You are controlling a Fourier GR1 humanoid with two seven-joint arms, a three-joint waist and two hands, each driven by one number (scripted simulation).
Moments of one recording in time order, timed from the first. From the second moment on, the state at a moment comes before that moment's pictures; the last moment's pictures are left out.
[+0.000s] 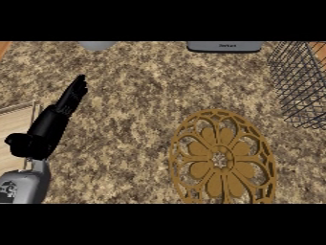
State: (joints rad) left arm -0.18 0.21 -0.01 -1.58 -0.04 -0.16 0.02; right arm -0.69 -0.70 -0.31 -0.93 0.22 -0.07 -0.10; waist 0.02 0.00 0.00
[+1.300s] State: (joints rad) left arm -0.20 0.20 0.01 -1.57 -0.05 -0.19 0.02; right arm -1.00 -0.84 -0.52 -0.34 0.11 -0.03 -0.40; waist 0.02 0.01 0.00
